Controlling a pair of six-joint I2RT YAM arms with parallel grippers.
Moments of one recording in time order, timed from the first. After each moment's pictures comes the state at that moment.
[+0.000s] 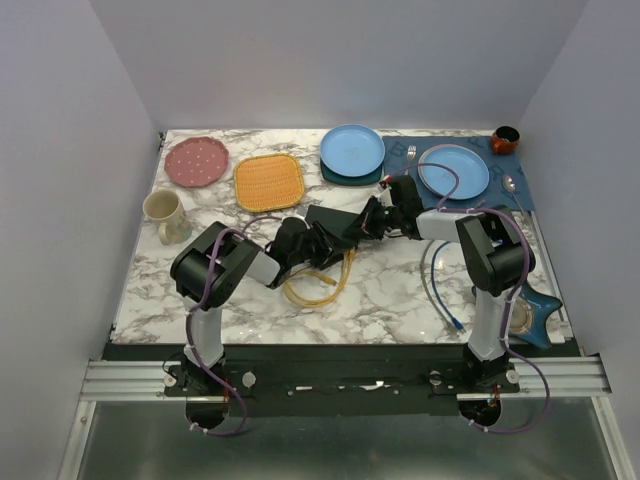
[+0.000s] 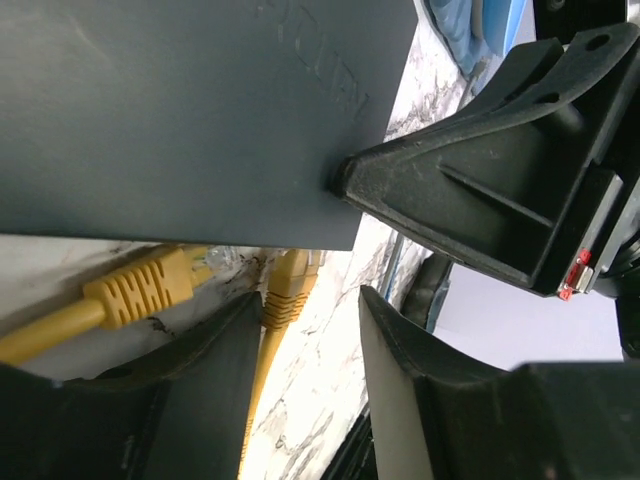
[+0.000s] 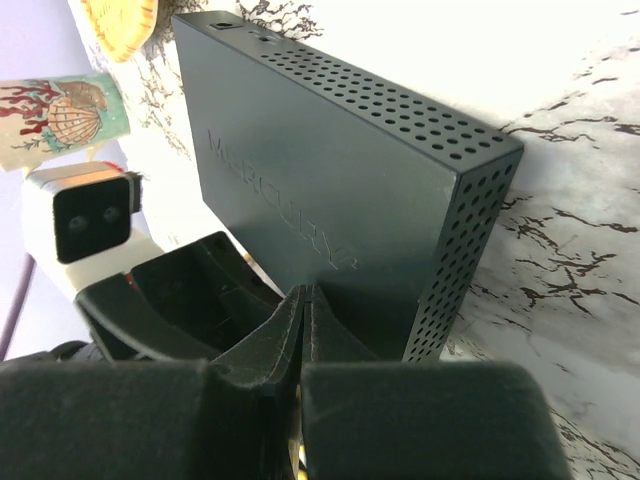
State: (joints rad) left arm -0.59 1.93 0.71 0.77 0.31 -1.30; right arm 0.38 1.98 1.09 0.15 -0.59 0.88
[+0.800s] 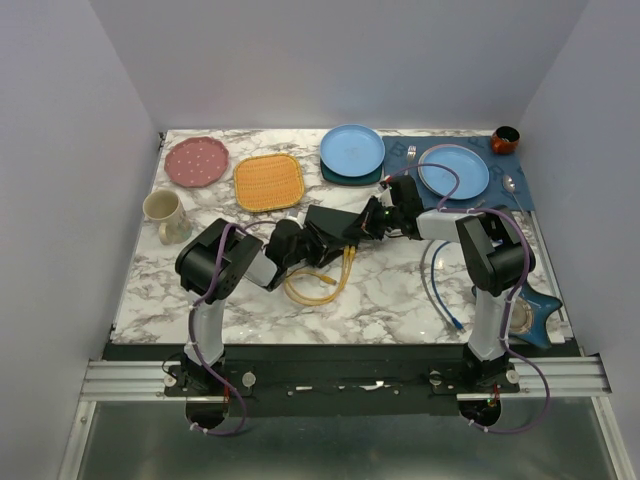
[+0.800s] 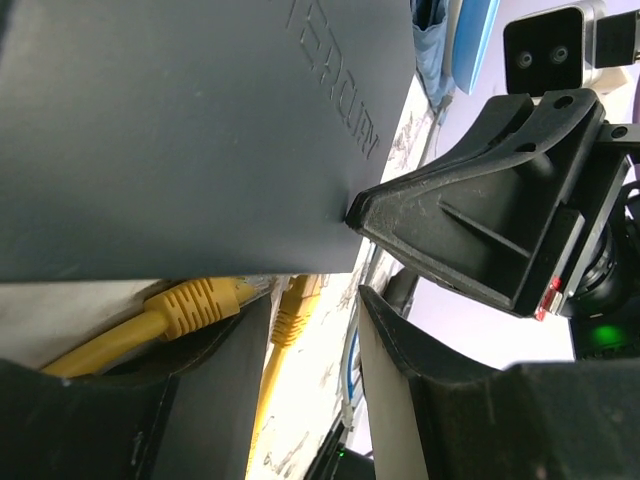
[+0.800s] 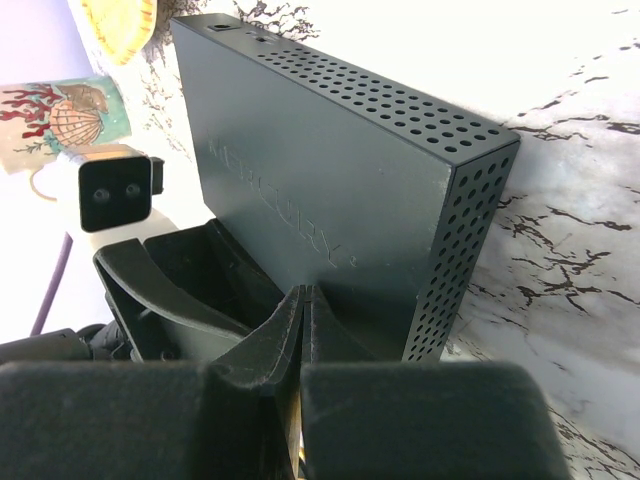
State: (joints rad) left arm -0.54 2.00 0.67 0.93 0.32 -1.40; right arm 0.38 1.98 1.09 0.15 -0.59 0.89
